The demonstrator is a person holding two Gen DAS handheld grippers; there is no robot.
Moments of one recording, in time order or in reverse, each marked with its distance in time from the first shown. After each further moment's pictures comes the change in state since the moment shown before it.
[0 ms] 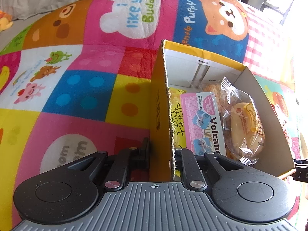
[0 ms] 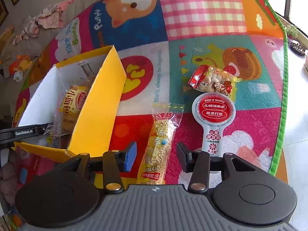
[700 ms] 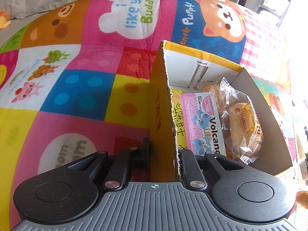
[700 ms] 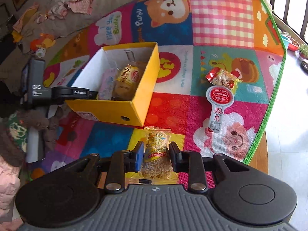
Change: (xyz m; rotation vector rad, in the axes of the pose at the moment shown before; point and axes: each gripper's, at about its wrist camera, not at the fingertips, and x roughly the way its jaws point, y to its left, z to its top) left arm 0.000 0.006 -0.003 -0.010 -0.015 -0.033; right arm -0.115 0.039 -0.043 -0.158 -0.001 0.055
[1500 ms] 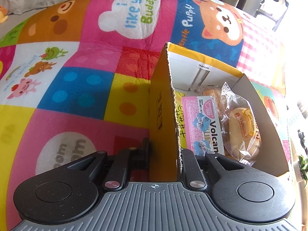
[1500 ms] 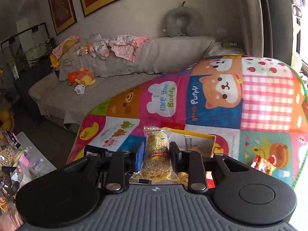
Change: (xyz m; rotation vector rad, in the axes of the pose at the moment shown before) left arm 0.002 0.009 0.001 -0.022 -0.003 -0.049; right arm -0.047 0.086 0.112 -0.105 -0.268 0.176
